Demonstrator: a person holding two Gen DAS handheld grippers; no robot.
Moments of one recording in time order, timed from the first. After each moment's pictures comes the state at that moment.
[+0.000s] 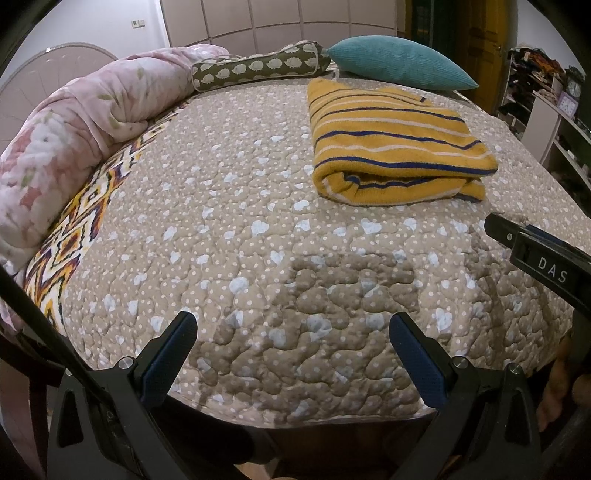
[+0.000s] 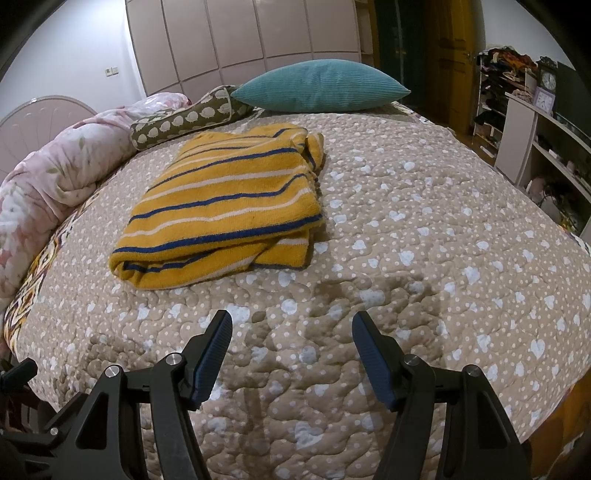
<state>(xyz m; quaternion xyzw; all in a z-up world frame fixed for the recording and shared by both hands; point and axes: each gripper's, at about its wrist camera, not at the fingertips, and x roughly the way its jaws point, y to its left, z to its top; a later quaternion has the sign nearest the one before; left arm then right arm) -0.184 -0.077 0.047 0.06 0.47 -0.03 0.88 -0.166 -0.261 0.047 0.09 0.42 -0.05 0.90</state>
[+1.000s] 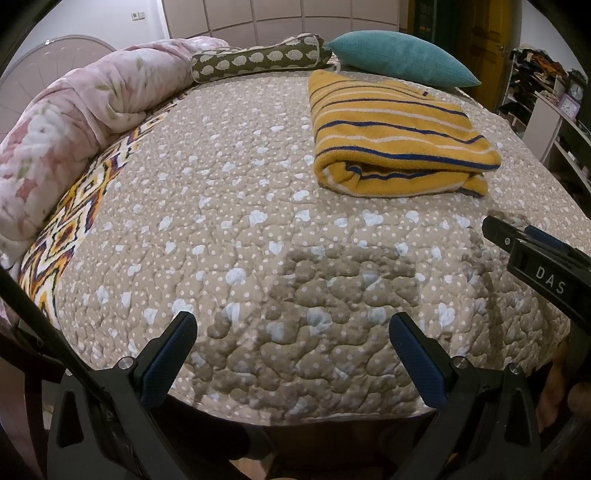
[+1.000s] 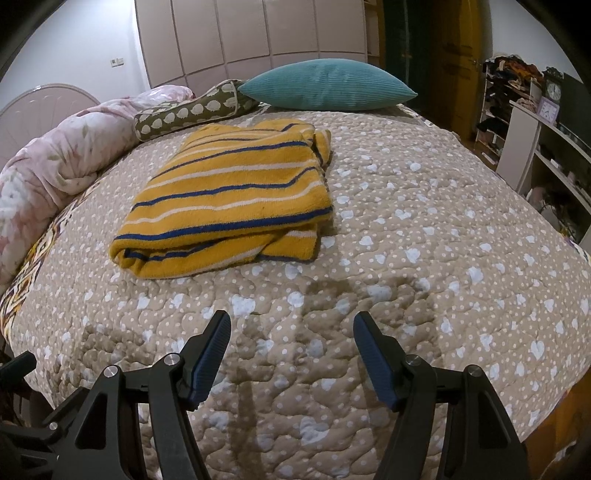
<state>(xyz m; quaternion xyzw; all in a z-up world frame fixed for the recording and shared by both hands) -0.183 -0.075 0.041 0.05 0.48 -0.03 0.88 -0.166 -0.256 0.043 0.07 0.42 -0.04 0.90</state>
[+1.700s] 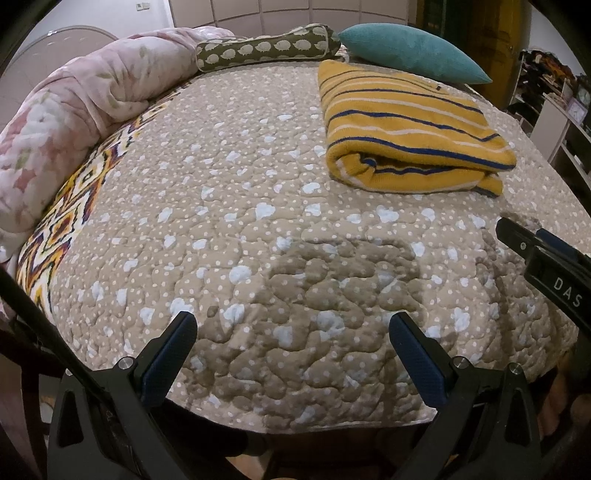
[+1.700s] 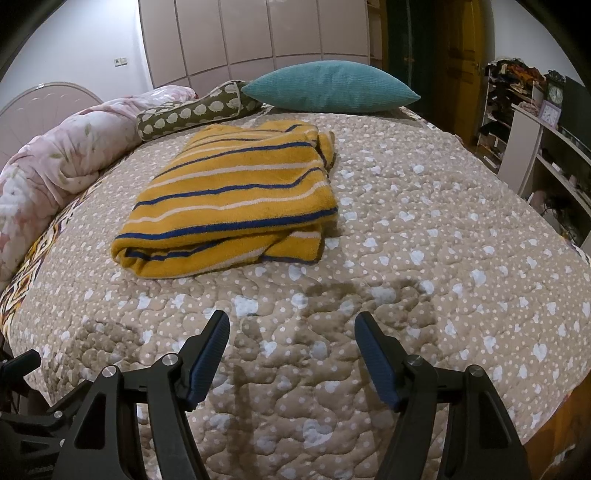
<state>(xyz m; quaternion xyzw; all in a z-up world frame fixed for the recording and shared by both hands) -0.171 -0.067 0.032 0.04 0.49 -0.02 0.87 -0.164 -0.255 0.041 0.07 0.42 -0.04 0.90</state>
